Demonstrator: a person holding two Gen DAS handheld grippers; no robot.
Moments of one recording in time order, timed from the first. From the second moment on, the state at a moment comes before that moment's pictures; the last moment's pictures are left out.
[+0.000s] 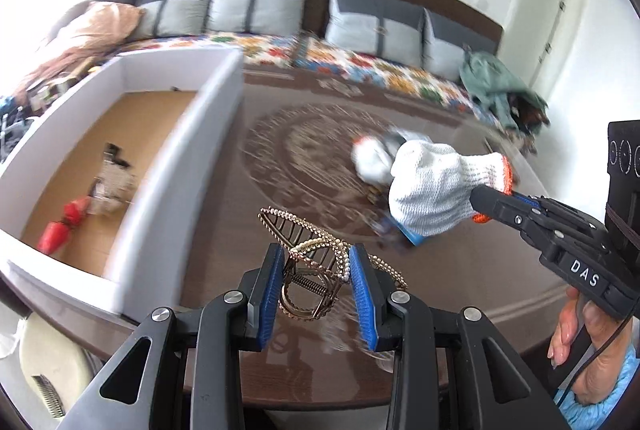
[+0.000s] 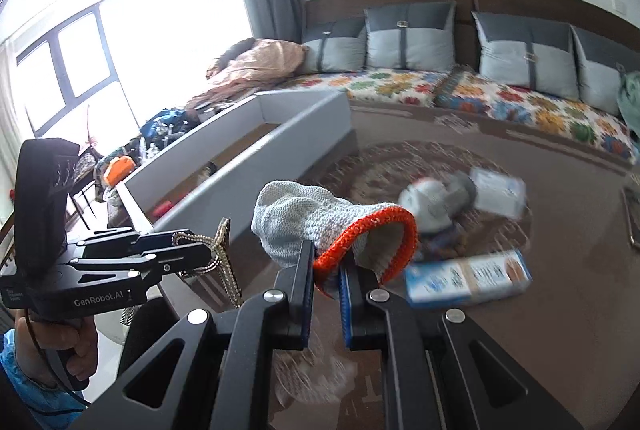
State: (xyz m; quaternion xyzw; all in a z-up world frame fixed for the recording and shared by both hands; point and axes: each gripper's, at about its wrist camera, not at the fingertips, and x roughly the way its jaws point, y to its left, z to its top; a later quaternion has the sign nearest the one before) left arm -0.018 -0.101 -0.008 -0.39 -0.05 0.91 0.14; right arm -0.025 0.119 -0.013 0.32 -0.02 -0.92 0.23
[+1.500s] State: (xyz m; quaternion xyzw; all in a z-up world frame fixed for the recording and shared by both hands) left arm -0.104 -0.248 0.040 -0.34 -0.06 0.93 -0.12; right arm -0.177 -0.076 0.037 0.34 0.06 -0.90 0.27
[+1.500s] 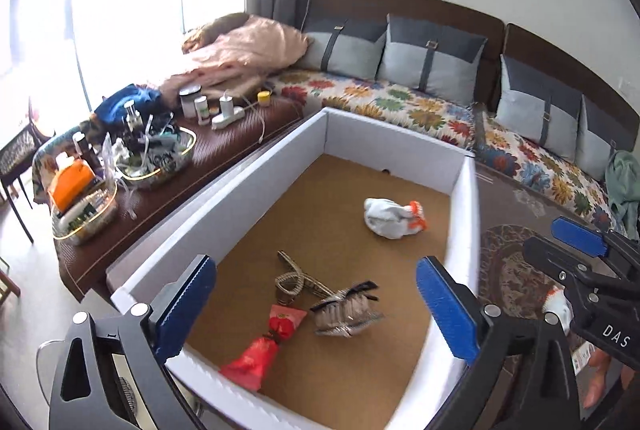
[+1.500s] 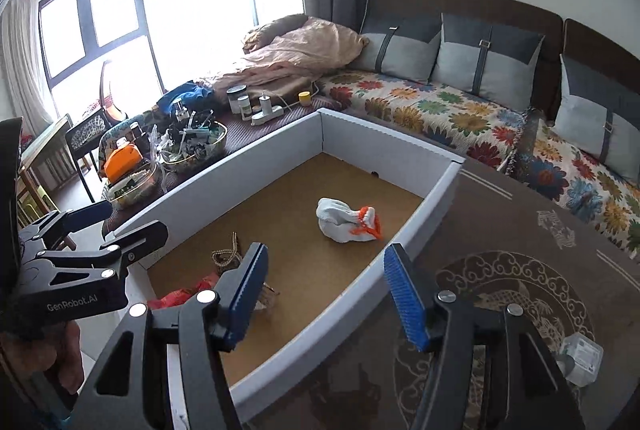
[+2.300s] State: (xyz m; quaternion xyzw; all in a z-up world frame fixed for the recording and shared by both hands) left arm -0.023 0.000 0.008 -0.40 0.02 0.92 0.04; right arm -0.004 0.185 0.013 0.34 -0.06 -0.93 0.10
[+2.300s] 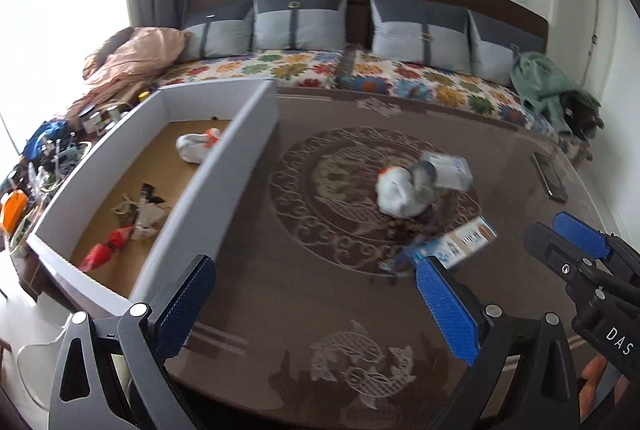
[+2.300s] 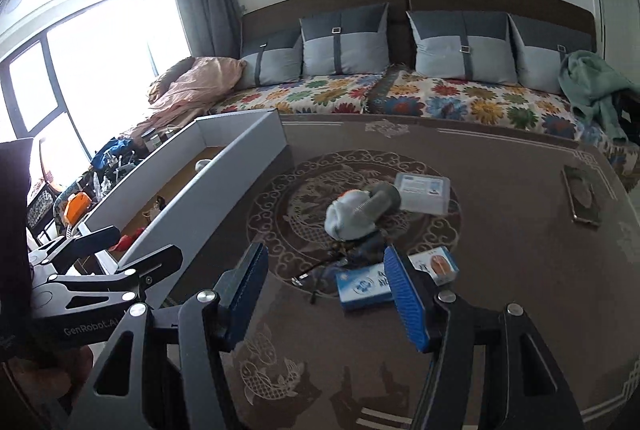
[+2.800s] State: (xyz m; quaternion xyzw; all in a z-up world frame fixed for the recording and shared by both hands) left arm -0.017 0.042 -0.024 -0.41 0.05 0.91 0.08; right arm 0.022 0.236 -0.034 0.37 -0.07 -0.93 0.01
